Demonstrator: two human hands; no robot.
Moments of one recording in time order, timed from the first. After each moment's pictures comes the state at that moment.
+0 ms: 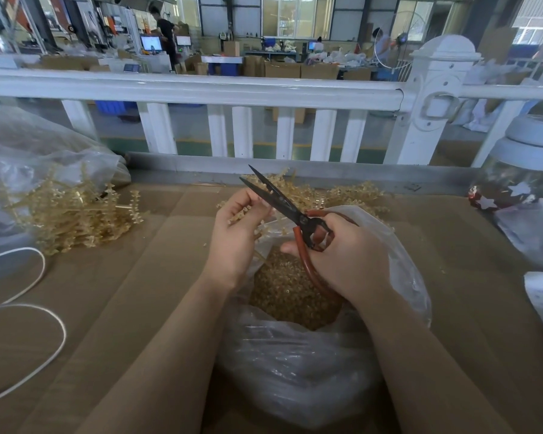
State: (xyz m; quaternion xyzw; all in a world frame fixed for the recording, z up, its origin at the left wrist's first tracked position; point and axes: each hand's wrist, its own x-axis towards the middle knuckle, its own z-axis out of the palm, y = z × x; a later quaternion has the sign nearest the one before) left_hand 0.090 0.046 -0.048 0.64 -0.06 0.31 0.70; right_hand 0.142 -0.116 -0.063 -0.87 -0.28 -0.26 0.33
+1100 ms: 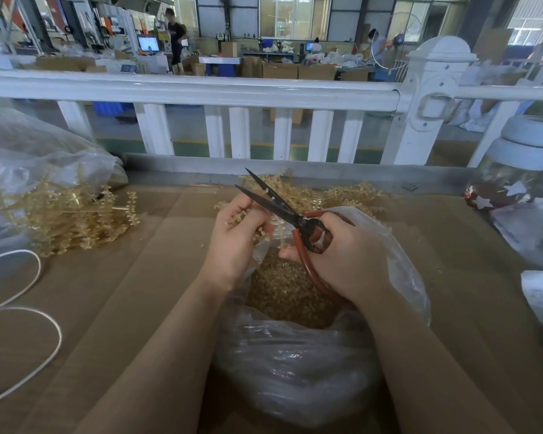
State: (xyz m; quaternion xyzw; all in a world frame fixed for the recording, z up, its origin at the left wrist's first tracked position) left_hand 0.090 0.046 -0.047 0.66 -0.06 0.30 0.68; right_hand 0.146 -0.120 -0.062 -0.86 -0.31 -0.26 0.32
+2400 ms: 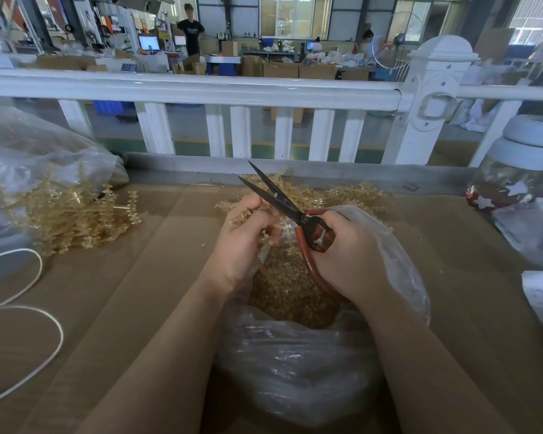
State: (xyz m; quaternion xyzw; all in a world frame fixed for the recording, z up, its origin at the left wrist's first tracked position) left_hand 0.088 0.041 -0.045 0.65 -0.10 0.26 0.71; right_hand 0.142 -0.118 -0.060 -0.81 -0.34 -0.34 0.34
